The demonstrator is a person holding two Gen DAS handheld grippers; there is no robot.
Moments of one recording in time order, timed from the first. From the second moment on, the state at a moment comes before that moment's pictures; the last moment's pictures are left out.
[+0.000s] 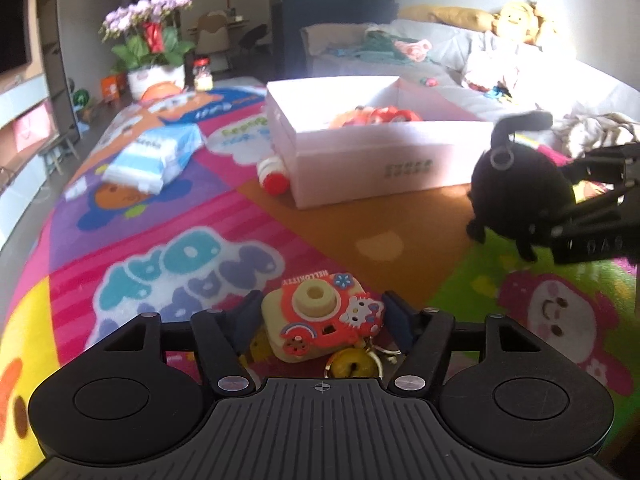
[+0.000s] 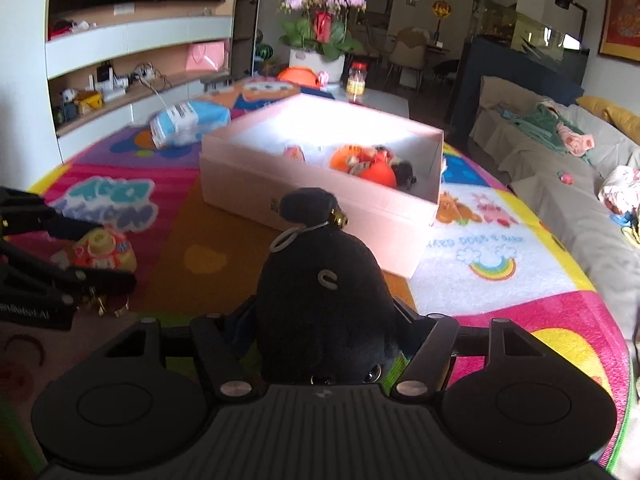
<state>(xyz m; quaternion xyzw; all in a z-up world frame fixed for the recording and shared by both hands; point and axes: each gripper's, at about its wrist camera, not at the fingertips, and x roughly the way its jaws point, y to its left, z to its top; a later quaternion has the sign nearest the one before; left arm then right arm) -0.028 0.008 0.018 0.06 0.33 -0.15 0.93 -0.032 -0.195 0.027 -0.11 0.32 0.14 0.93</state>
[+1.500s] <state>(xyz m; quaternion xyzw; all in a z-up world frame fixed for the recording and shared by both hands) 0.022 0.051 0.010 -0.01 0.30 -0.12 0.95 0.050 -0.223 0.104 0.01 0.28 0.17 0.94</state>
